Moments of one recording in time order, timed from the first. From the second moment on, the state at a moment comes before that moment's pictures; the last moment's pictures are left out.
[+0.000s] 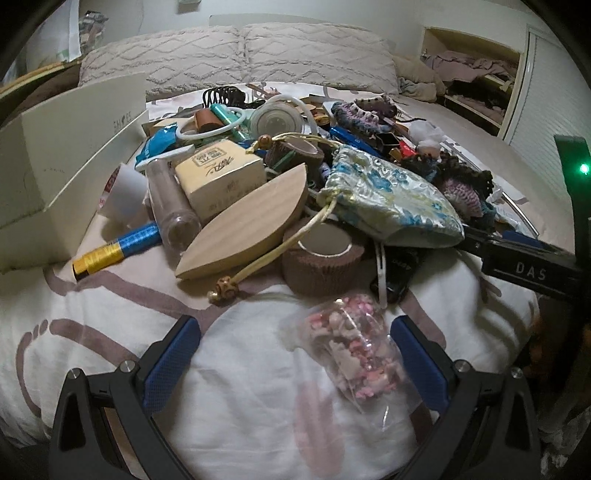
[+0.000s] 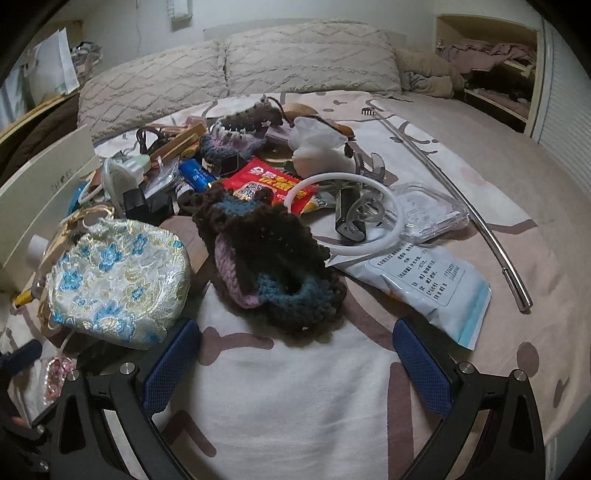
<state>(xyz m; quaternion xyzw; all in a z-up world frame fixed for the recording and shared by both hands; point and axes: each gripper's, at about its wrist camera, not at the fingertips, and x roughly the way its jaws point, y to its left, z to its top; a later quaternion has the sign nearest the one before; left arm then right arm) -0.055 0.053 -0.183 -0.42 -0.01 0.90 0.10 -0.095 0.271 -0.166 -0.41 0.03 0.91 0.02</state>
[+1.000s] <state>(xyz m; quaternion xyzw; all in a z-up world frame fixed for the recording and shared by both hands) -0.036 0.067 -0.180 -0.37 0.01 0.92 0.13 -0.092 0.282 -0.156 -0.33 0.14 0.93 -0.05</state>
